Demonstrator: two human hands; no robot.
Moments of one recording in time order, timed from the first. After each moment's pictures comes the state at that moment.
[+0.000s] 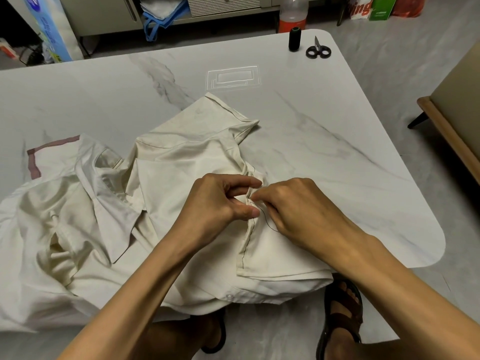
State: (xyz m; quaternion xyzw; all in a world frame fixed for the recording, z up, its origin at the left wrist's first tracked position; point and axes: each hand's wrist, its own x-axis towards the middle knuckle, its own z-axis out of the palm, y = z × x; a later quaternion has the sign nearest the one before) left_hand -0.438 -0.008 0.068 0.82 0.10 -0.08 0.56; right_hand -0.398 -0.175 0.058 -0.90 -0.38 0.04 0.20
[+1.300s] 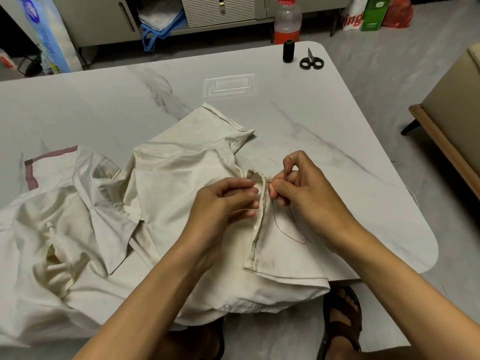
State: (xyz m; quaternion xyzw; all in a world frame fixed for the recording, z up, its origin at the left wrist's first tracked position) left_hand -0.432 -0.027 0.061 0.62 0.20 -0.04 0.76; right_hand -0.383 -0.184 0.062 -0.75 -0.11 0.13 0.64
